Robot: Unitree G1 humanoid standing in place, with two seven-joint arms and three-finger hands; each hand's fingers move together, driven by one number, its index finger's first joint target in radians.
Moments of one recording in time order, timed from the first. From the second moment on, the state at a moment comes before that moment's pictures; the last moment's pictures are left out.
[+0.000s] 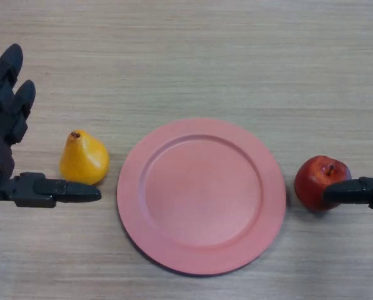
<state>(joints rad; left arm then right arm) -0.05 0.30 0.25 -0.41 -0.22 0.29 -0.15 -0.03 -0.27 -0.21 -0.52 0.28 0.41 0.09</state>
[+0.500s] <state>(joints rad) -0.07 0.31 0.24 -0.28 -0.17 0.25 -0.15 -0.04 -0.27 -0.21 -0.48 0.28 0.41 0.09</state>
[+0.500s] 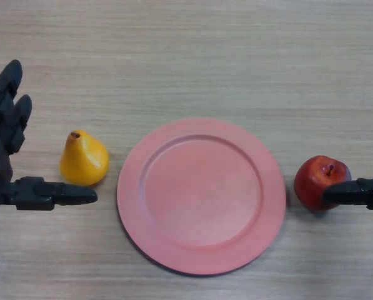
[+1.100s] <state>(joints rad) -0.27 0.38 0.17 0.48 -0.03 -0.20 -0.12 -0.05 -0.28 -0.21 -0.49 0.27 0.41 0.09</state>
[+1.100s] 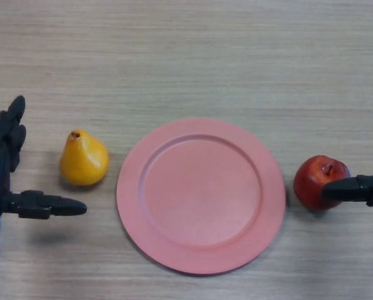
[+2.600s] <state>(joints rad) -0.42 0.36 0.07 0.62 0.32 -0.42 0.18 -0.02 -0.28 -0.26 -0.55 0.18 0.42 0.12</state>
